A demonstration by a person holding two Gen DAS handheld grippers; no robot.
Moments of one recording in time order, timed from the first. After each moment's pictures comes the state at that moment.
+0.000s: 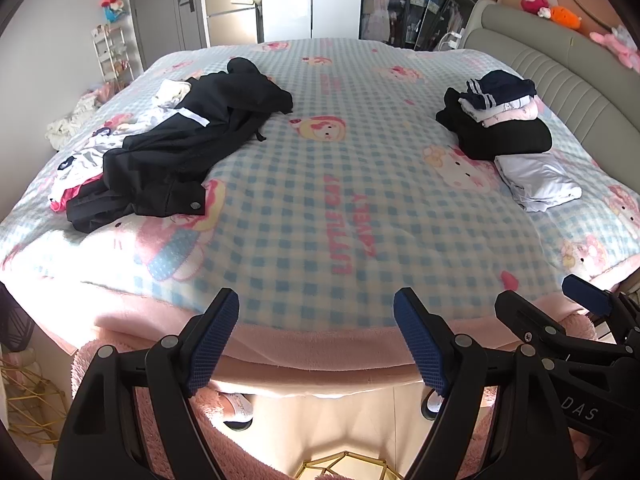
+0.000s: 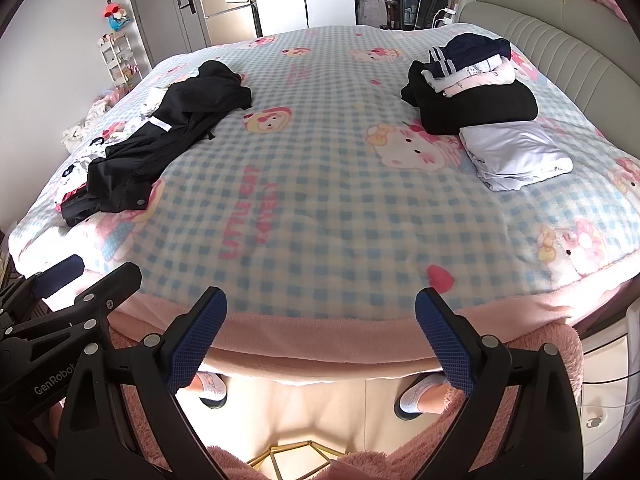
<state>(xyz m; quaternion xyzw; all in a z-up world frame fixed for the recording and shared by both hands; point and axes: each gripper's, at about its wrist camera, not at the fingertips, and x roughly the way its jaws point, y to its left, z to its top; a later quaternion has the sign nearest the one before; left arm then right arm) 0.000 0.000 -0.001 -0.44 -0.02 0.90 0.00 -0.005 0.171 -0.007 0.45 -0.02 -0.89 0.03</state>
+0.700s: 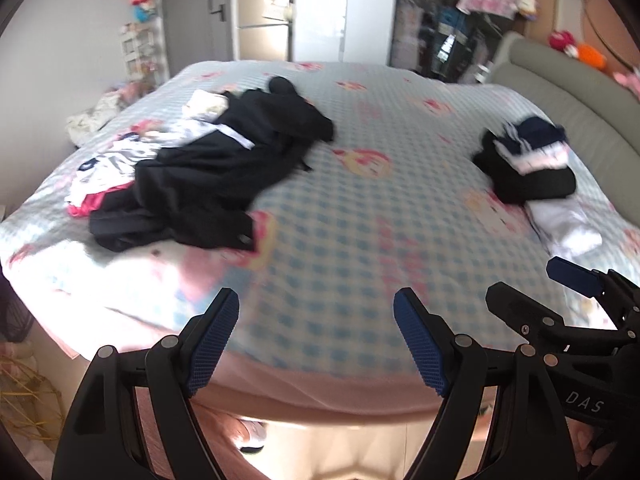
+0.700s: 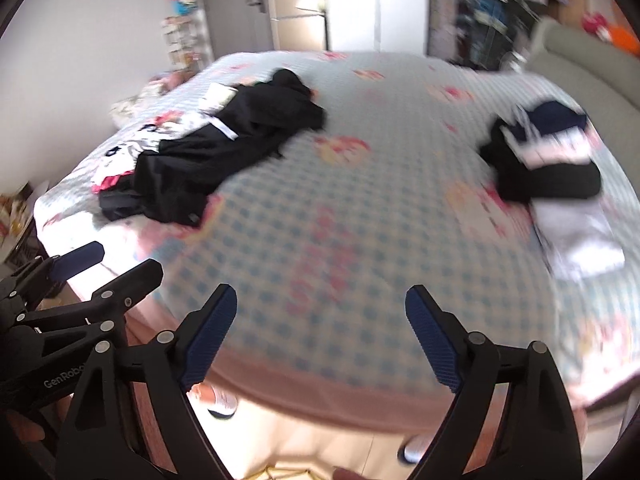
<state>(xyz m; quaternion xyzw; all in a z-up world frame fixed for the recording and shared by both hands) -0.033 -0.088 0.006 -0.39 -0.06 0.92 -0.04 -0.062 0.089 0.012 0.41 0.04 -0.90 0.14</state>
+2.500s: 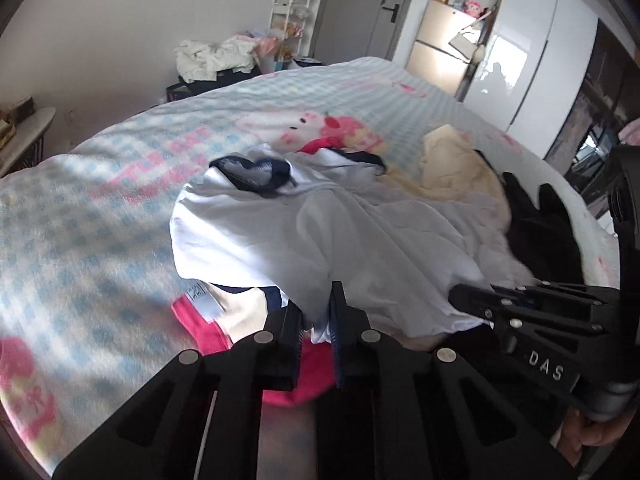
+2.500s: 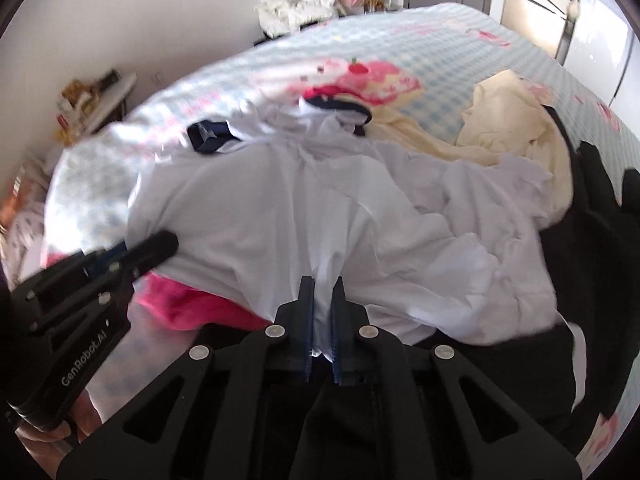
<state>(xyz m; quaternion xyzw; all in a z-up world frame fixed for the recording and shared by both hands) -0.236 -0.544 -0.091 -0.36 -0.21 0.89 -0.19 -0.360 -0.433 -0.076 0.46 0.18 -0.77 0.40</state>
